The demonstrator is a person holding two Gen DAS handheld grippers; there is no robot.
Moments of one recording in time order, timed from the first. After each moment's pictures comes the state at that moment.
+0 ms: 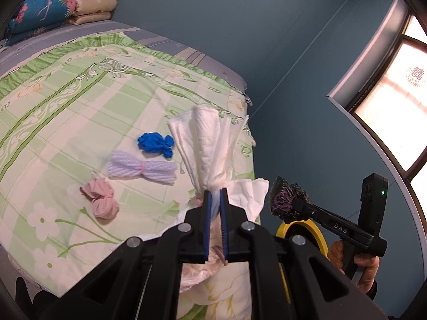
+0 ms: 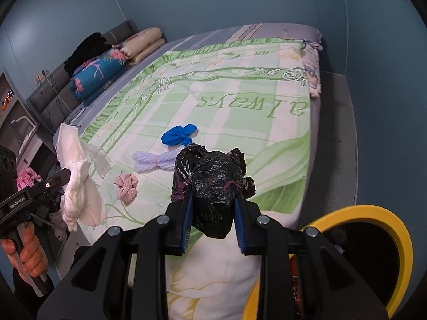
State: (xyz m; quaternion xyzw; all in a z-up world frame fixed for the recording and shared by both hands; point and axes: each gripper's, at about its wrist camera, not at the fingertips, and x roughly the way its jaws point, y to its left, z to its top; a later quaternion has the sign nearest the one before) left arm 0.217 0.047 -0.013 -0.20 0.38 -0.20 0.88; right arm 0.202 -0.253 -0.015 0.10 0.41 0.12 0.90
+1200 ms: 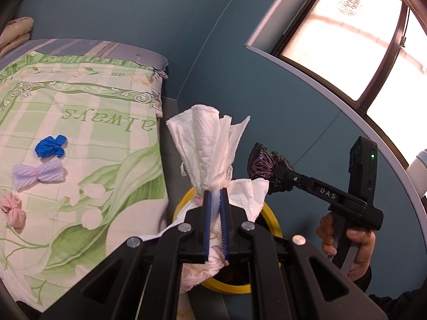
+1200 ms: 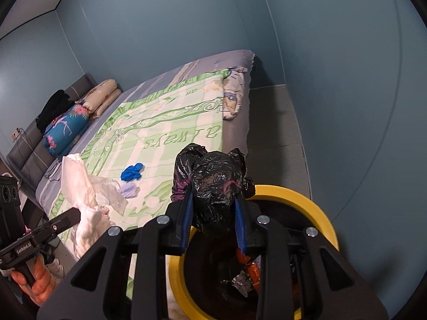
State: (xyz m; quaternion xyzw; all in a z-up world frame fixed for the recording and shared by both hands) left arm 0.163 -0.137 0.013 -0.10 0.38 -0.37 0.84; right arm 0.082 -0.399 0.025 0.18 0.34 -0.02 0.92
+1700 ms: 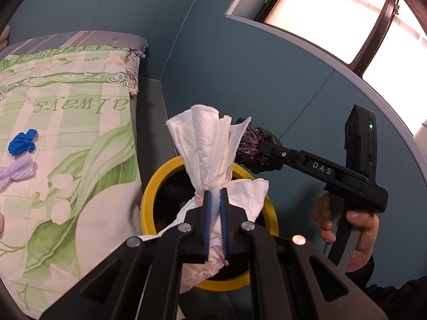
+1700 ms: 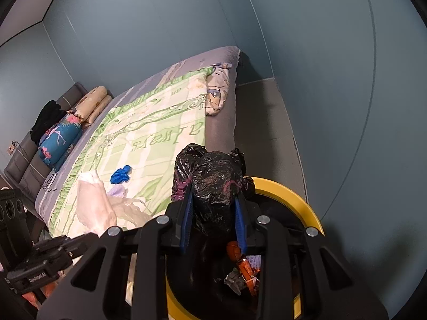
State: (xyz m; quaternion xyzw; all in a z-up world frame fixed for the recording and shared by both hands) left arm 0.151 -0.201 -0.018 -0.05 0.42 -0.40 0.81; right arm 0.077 -0.429 -0.002 0.21 0.34 -0.04 0.91
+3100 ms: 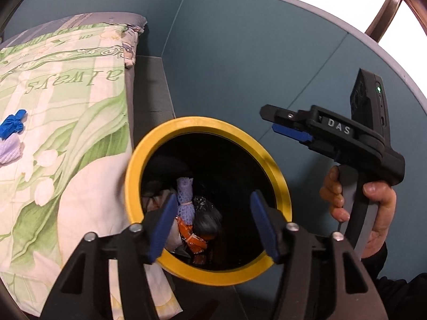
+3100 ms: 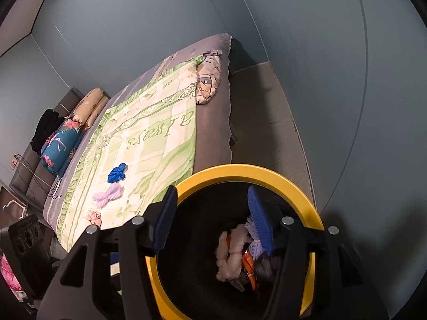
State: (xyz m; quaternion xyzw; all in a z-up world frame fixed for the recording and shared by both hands) left arm 0.145 -0.228 -0.060 -0.02 0.46 -0.39 0.79; right arm 0.081 -0.452 -0.030 0.25 0.36 -0.03 0.90
